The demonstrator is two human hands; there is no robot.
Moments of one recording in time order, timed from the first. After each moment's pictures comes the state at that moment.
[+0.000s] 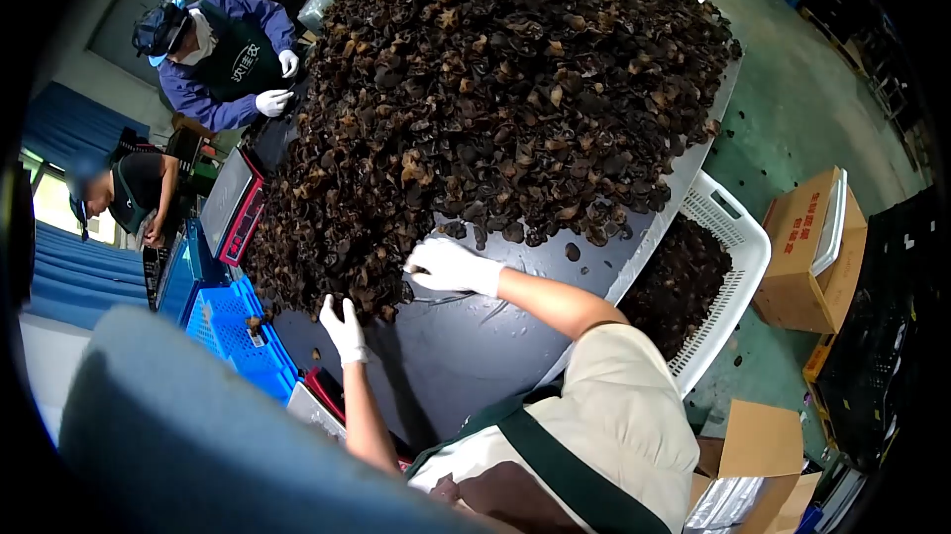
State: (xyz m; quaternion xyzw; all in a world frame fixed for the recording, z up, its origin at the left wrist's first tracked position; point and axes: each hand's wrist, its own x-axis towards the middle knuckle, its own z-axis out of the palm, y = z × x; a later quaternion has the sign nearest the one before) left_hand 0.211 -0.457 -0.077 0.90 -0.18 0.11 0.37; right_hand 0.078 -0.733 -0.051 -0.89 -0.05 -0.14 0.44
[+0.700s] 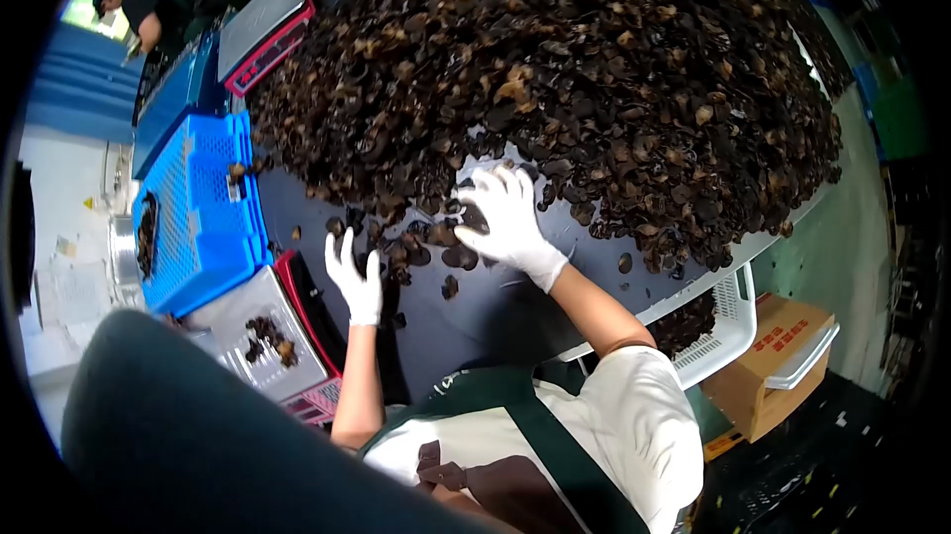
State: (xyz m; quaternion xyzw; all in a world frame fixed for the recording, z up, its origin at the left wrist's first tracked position) left_hand 0.117 -0.433 -0.068 0.93 -0.15 0.15 0.29; right_hand 0.066 -0.721 -0.064 -0.94 -0.04 -0.18 0.27
